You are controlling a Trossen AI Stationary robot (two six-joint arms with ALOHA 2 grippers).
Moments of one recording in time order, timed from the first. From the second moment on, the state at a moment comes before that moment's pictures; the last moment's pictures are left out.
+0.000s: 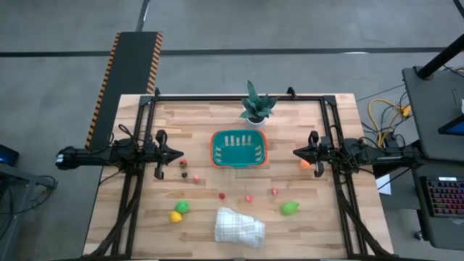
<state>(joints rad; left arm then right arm) -0.02 0.04 0.01 0.04 -0.06 0.01 0.04 0.02 0.01 0.03 0.10 0.29</state>
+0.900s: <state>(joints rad) -0.02 0.04 0.01 0.05 -0.06 0.02 0.04 0.02 0.01 0.05 0.11 0.18</state>
